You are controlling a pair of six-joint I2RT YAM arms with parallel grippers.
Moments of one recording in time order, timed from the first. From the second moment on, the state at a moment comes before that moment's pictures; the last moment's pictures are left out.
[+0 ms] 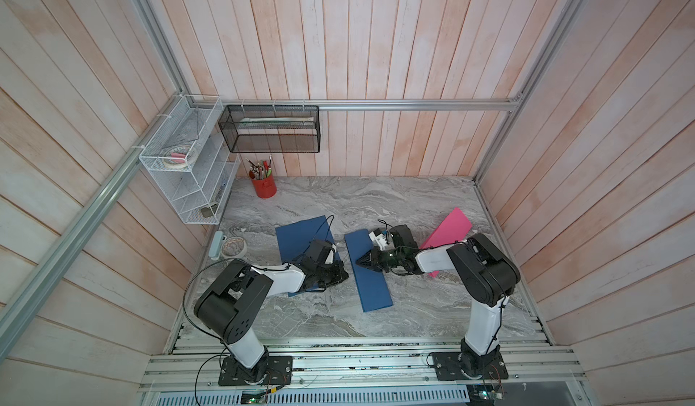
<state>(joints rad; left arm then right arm) -0.58 1.67 0.68 0.10 0.42 -0.80 0.53 1.94 0.84 0.35 -0.79 0.82</state>
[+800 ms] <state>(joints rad) -0.59 1.69 0.68 0.13 0.44 -0.81 0.53 1.96 0.84 0.39 -0.81 0.86</state>
